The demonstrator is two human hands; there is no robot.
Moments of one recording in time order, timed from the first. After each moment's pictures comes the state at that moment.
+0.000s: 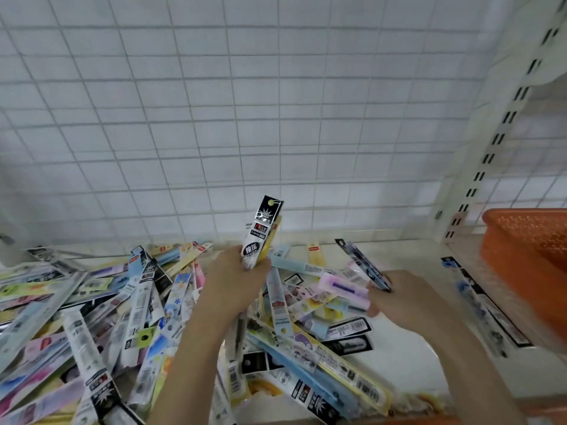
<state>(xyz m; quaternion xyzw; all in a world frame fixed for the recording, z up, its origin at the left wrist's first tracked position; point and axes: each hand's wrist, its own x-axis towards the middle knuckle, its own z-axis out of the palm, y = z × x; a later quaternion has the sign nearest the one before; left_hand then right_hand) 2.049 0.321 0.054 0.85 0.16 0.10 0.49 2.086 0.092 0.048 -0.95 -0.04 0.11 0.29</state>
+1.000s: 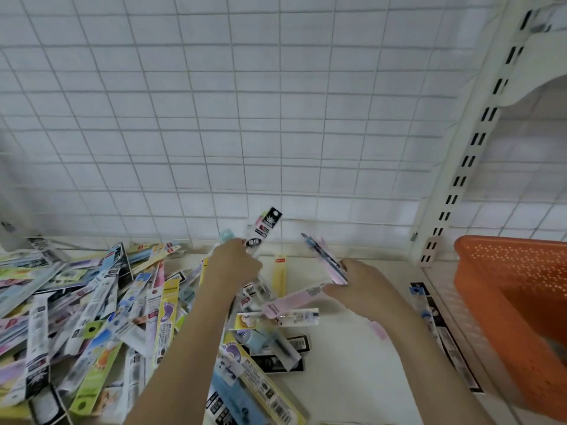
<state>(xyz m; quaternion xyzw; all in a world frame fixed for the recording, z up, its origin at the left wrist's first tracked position) 2.122 0.253 0.055 0.92 0.25 0.03 0.29 2.150 0.047 0.048 -0.94 -0.17 0.11 0.28</state>
